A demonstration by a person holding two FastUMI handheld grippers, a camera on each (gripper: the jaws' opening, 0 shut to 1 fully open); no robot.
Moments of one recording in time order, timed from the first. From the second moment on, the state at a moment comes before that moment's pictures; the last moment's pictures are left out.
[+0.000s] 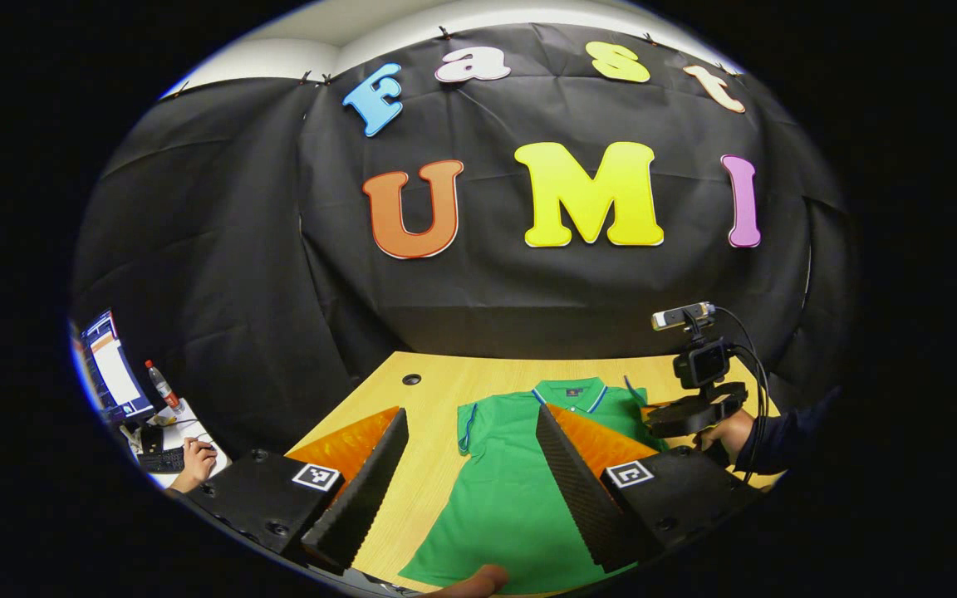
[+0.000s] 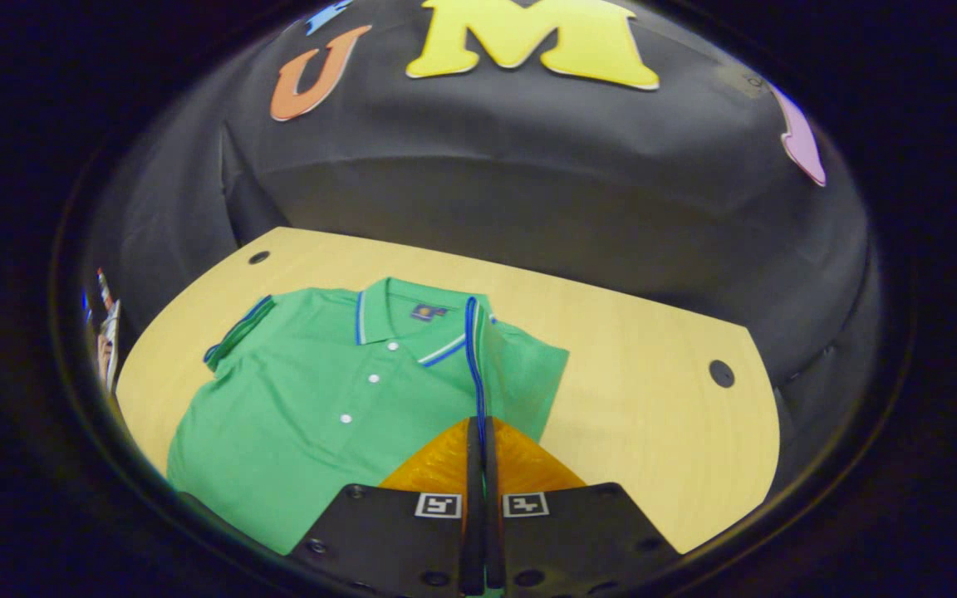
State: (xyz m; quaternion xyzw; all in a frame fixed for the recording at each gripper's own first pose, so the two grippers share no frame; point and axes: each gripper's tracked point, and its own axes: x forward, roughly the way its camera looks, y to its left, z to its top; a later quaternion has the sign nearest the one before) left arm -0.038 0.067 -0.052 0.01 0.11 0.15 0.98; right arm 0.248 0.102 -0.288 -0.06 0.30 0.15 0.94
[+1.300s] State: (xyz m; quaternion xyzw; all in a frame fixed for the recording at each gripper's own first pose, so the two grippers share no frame) left arm 0.000 0.148 -0.118 0.00 0.16 0.10 0.98; right arm 0.145 0.137 -0.249 0.01 0.30 0.14 0.94
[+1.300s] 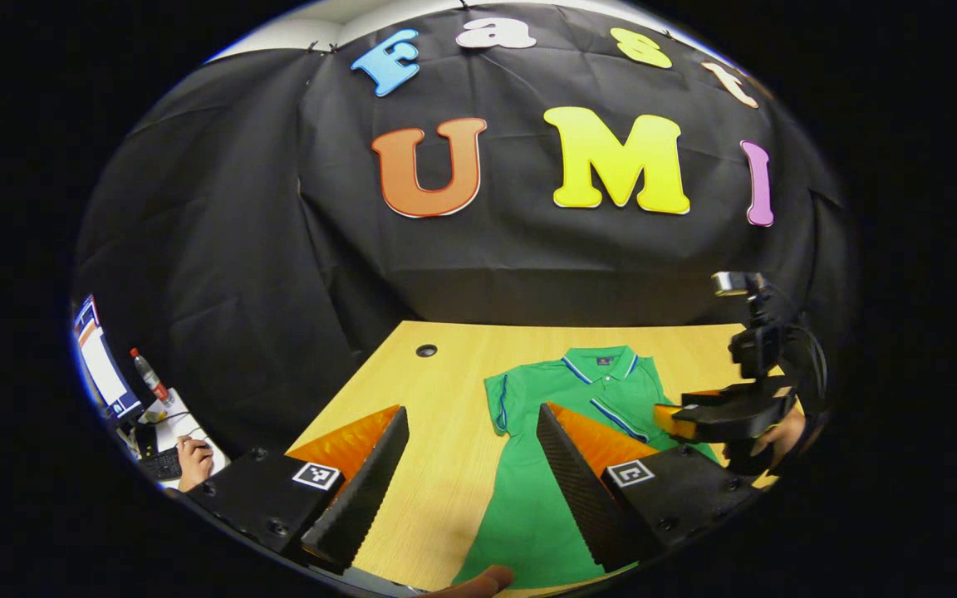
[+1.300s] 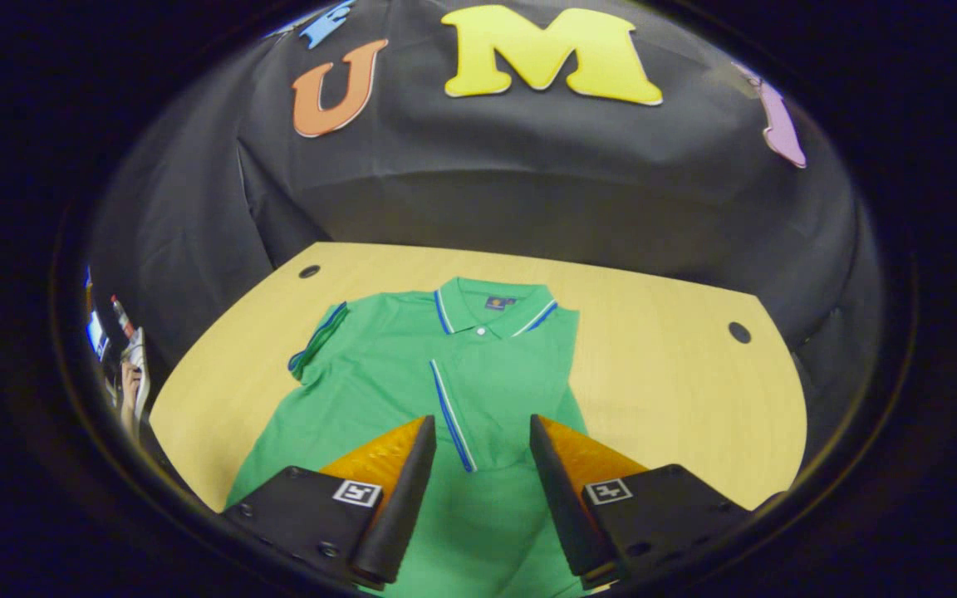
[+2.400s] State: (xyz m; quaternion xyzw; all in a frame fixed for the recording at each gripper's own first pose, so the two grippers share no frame) left arm 0.248 0.165 -0.292 -0.03 0.33 0.03 0.94; right arm -0.044 0.039 -0.146 0.02 0.28 -0.05 0.96
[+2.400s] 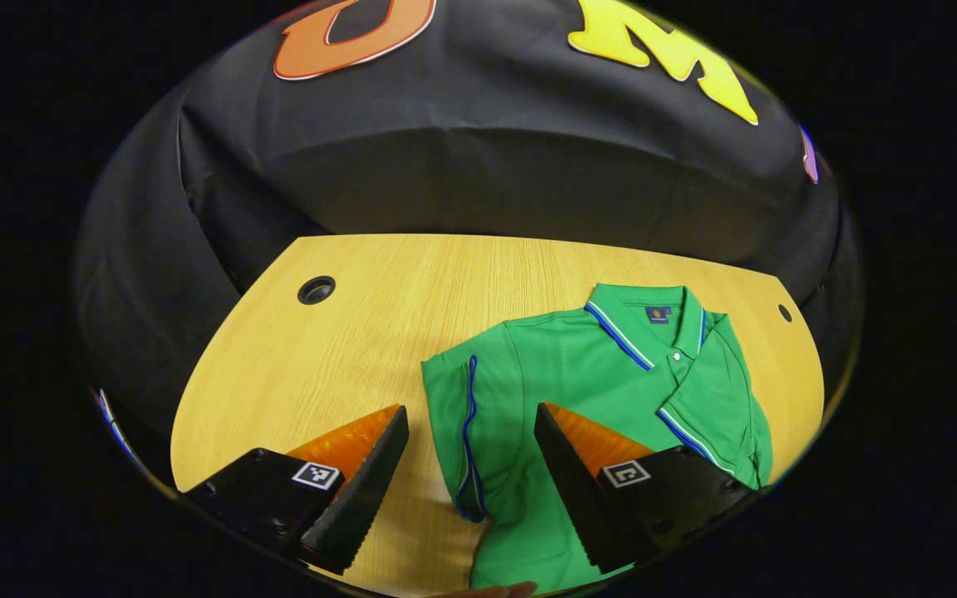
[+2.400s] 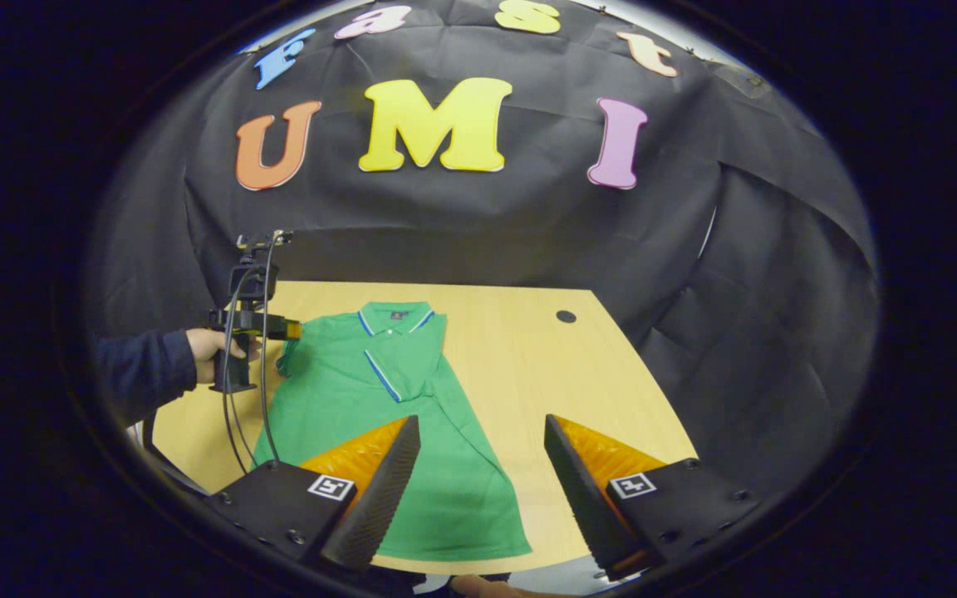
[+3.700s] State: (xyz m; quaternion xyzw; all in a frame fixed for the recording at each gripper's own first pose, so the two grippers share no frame) left arm 0.249 0.146 -0.292 -0.02 0.38 -0.02 0.92; right arm 0.003 0.057 -0.162 0.06 0.31 -0.04 0.95
